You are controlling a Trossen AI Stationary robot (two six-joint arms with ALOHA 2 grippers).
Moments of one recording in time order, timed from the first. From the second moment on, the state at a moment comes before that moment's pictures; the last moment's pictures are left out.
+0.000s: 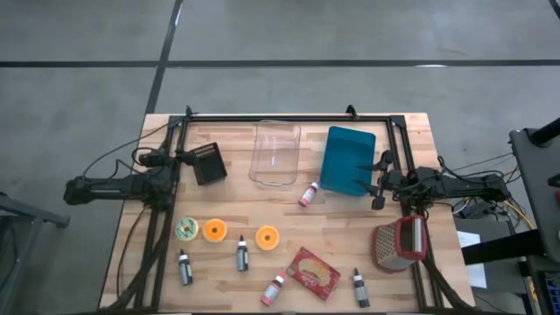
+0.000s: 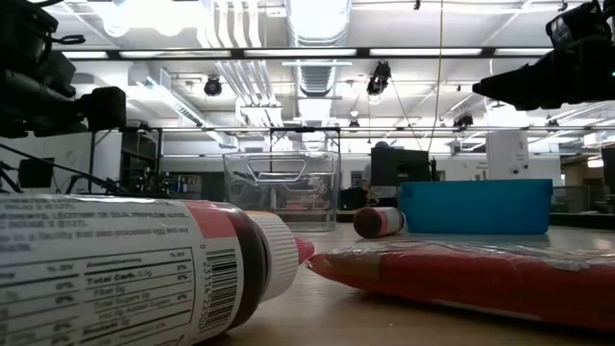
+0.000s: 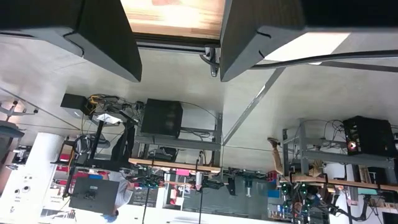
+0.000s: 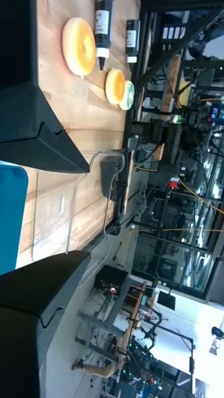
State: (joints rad) left arm 0.00 0.06 0.05 -0.18 -1.56 -0.30; right arm 0.07 0.01 0.01 0.04 0.31 -0.20
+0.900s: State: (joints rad) left arm 0.00 0.06 0.05 -0.18 -1.56 -0.30; right arm 0.07 0.04 0.07 0.09 0.31 -0.10
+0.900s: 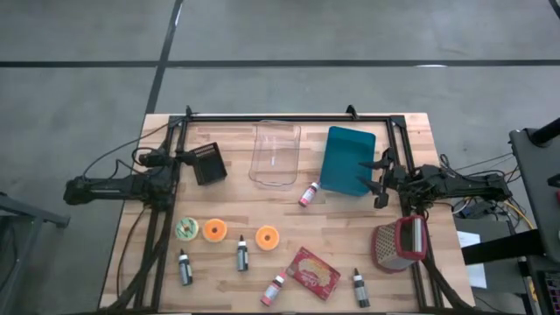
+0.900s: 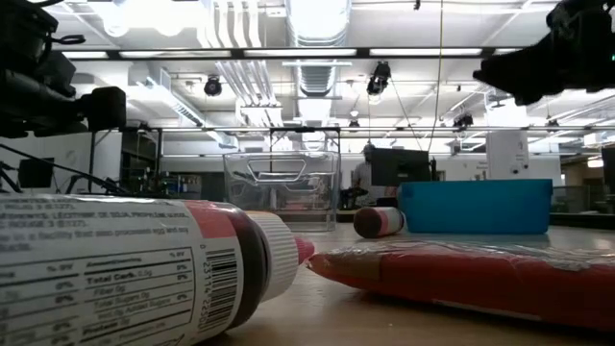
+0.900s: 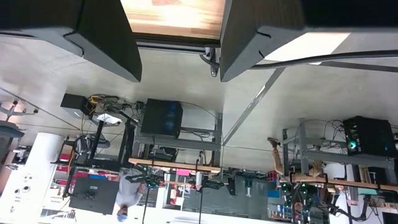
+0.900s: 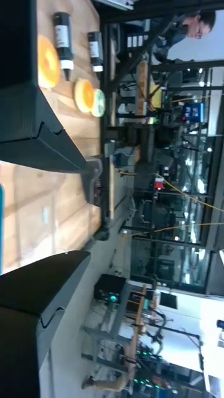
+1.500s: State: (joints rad) left arm 0.00 0.06 0.05 -0.18 -1.56 -0.30; right arm 0.07 0.65 0.54 -0.08 0.32 -0.08
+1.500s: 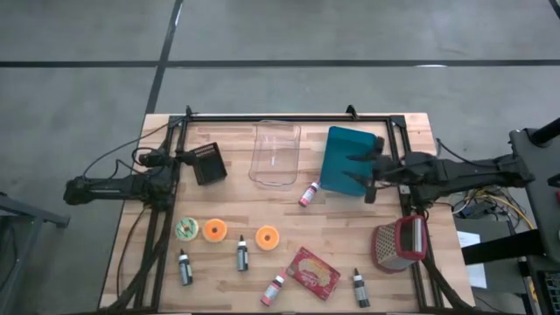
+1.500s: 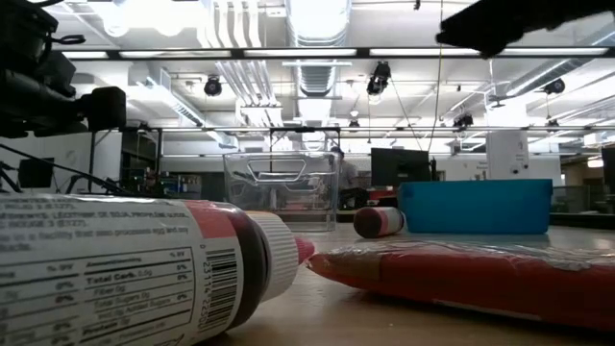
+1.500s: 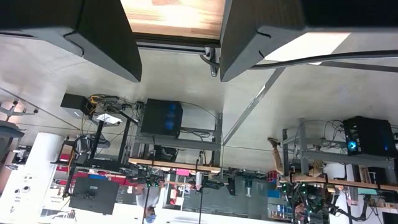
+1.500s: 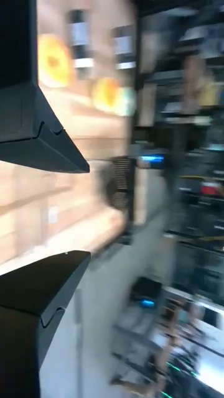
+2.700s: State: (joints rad) left arm 0.00 0.06 0.05 -0.18 -1.56 -0.30; right arm 0.02 1.60 1.23 -0.79 0.17 -0.44
